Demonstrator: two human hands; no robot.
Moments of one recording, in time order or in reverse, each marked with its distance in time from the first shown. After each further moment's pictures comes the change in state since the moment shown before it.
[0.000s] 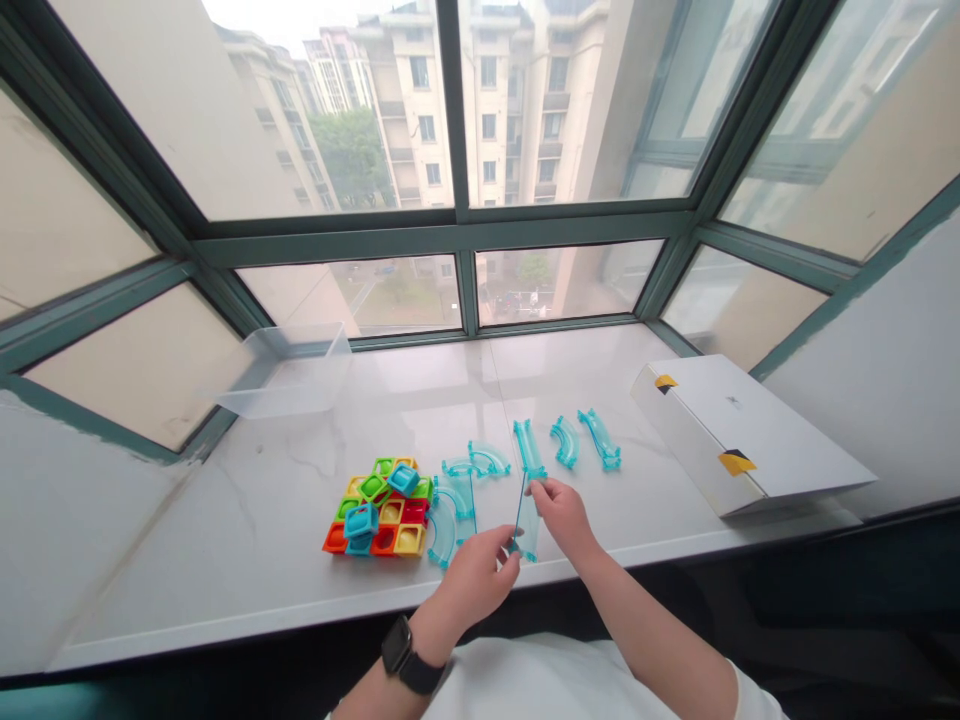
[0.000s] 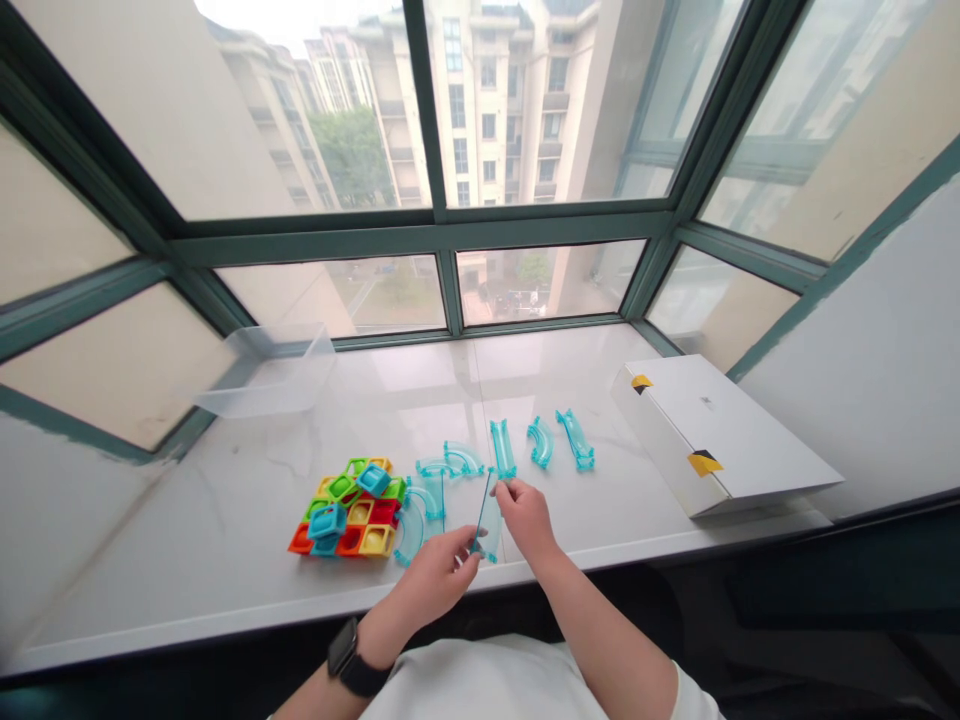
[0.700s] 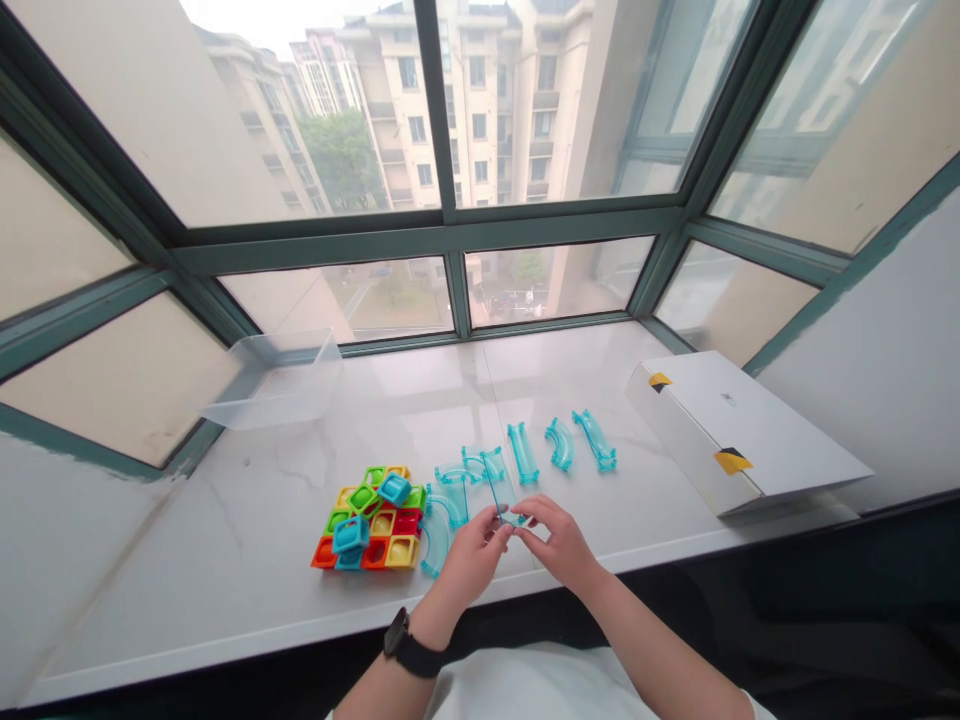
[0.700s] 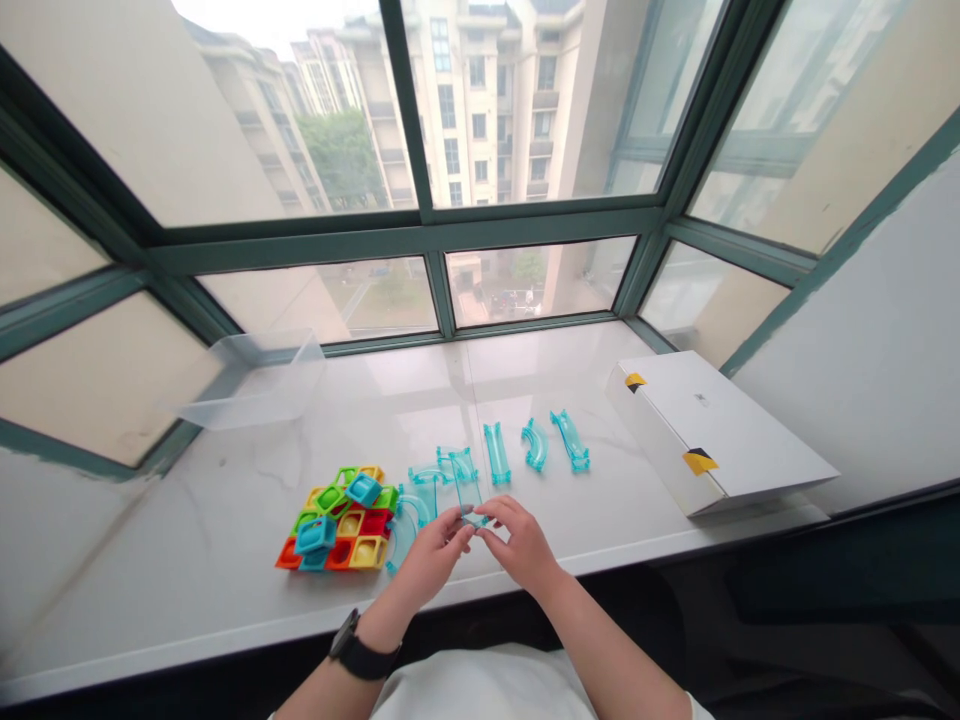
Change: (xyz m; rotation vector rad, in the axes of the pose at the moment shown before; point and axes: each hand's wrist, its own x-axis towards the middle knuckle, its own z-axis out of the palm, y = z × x) left_hand 0.036 -0.015 0.006 -0.423 0.069 -0.114; right_hand -0.020 0.022 -0.007 0.047 -0.203 -0.488
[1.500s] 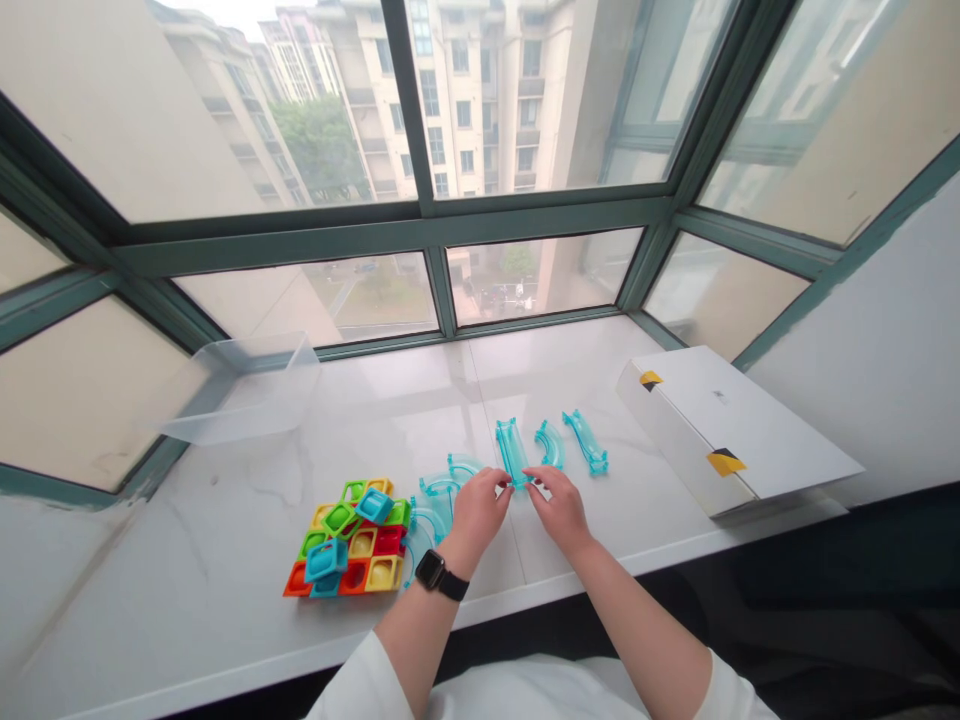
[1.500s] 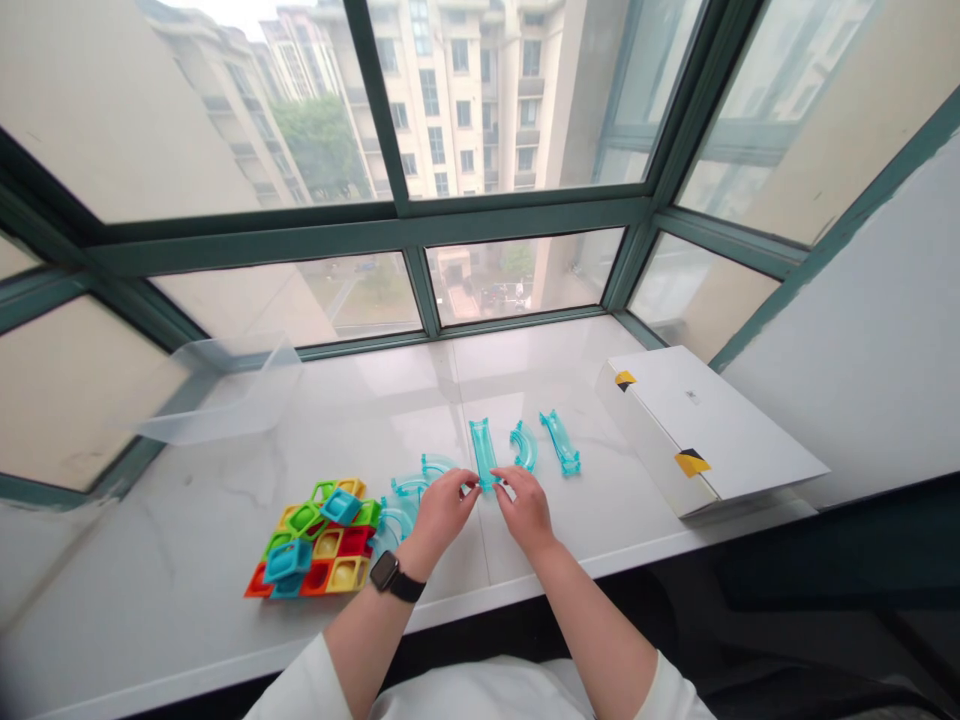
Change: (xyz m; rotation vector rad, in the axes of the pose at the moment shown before) left_hand 0.093 0.014 0.013 0.634 0.152 0.221; right_hand 0.042 0.060 -0.021 -0.310 0.294 0.018
